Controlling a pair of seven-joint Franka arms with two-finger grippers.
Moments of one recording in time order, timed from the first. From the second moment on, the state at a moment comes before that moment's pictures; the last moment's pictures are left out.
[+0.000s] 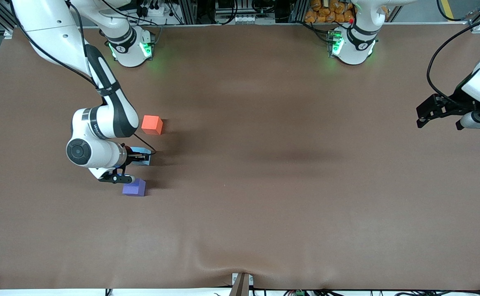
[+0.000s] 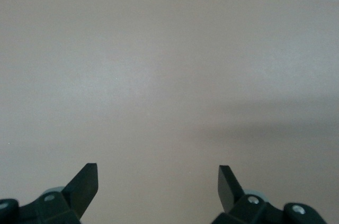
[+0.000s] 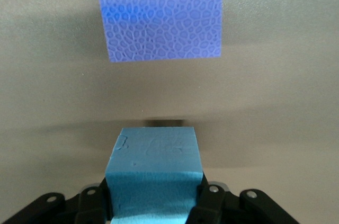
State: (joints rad) left arm 0.00 0.00 -0.09 -1.62 0.02 1.75 -0.02; right arm 0.19 0.48 -0.02 -1.94 0.13 2.16 0.15
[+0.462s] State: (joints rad) left arm 0.00 0.00 -0.10 -1.61 0.02 1.74 -0.02; right arm 0.20 0.48 -0.02 -1.95 0.13 2.17 0.14
